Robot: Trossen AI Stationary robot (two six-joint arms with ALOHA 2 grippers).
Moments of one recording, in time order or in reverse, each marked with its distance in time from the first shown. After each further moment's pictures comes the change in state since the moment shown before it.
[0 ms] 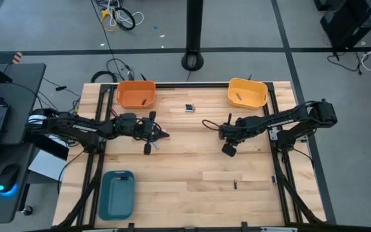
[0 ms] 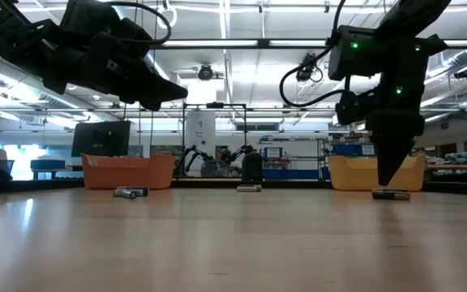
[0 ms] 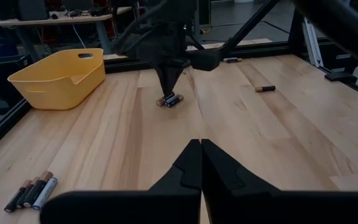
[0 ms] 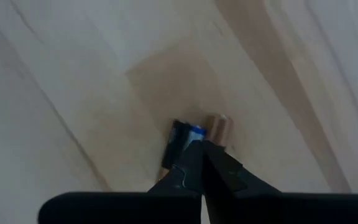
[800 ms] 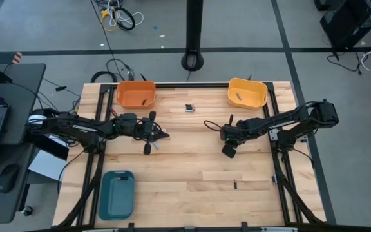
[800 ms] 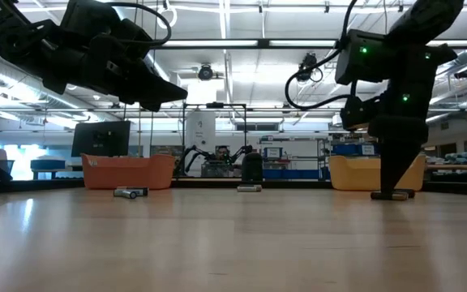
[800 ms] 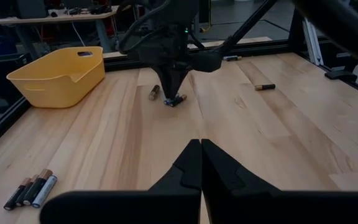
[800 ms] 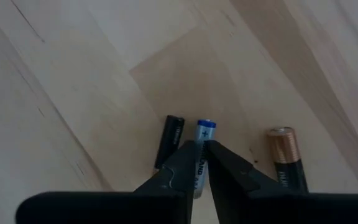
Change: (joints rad) left arm 0.000 0.000 0.000 -0.007 0.000 0.000; right arm 0.001 -0.003 -0.085 0.114 -0.025 0.048
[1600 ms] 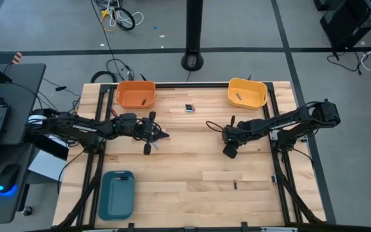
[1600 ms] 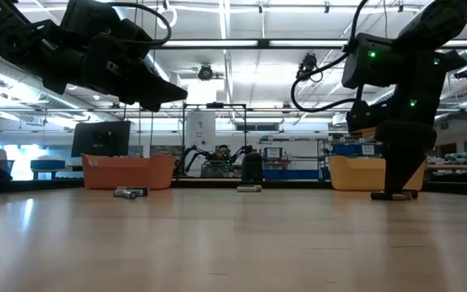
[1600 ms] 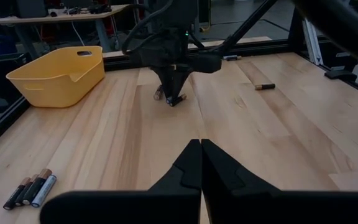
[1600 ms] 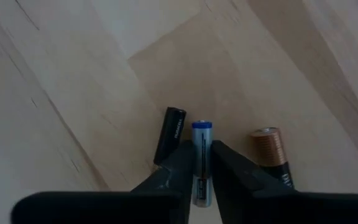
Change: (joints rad) left arm -0.001 0.000 0.000 -0.002 0.000 0.000; right arm -0.002 -0.005 -0.076 0.072 0.000 -0.009
